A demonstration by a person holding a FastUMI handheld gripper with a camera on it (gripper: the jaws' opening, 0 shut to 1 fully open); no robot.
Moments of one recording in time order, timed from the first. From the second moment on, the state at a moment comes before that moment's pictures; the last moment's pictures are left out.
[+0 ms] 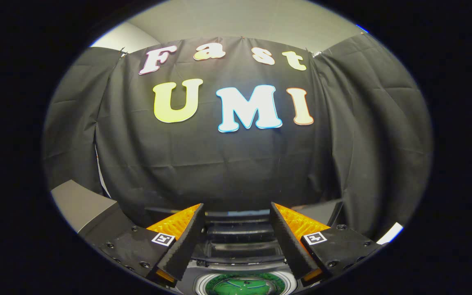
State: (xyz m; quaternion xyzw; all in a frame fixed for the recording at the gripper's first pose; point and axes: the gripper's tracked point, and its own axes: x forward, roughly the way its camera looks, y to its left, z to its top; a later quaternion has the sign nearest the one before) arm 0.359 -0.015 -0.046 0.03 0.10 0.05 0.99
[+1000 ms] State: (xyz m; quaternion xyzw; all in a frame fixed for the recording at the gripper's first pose) arm 0.348 -0.022 -0.072 0.02 0.17 0.07 0.98
